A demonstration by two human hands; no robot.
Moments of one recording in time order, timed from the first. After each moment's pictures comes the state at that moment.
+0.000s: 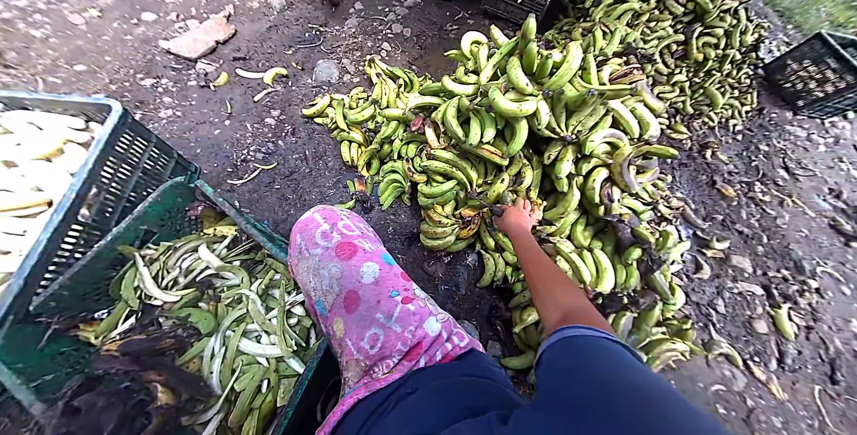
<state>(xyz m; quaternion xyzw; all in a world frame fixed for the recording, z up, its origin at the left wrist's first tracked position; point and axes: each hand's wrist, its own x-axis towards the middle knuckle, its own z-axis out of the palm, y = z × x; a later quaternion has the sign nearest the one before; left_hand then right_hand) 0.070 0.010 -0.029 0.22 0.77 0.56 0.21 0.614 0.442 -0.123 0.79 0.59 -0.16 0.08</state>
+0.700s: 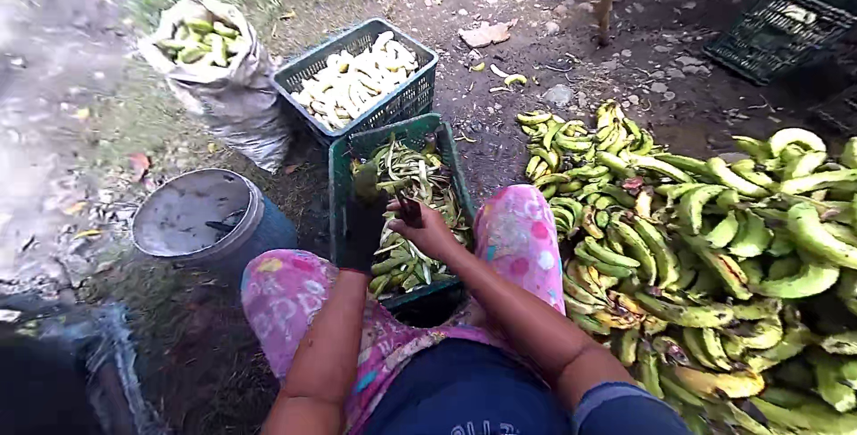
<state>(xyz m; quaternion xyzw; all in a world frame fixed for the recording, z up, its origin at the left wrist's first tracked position) 0.077 0.038 -0.042 0.14 0.82 0.56 0.02 0.185 0.163 0.006 0.07 0.80 -0.59 -0.04</state>
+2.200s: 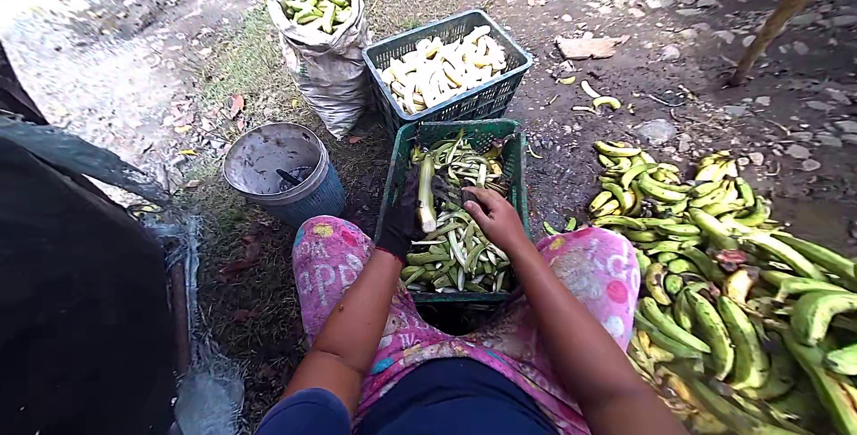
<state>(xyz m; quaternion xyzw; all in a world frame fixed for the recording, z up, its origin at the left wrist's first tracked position) 0.088 0.008 -0.043 0.10 0.66 0.73 0.18 0.161 0.219 -0.013 0.03 0.92 -0.37 -0.07</state>
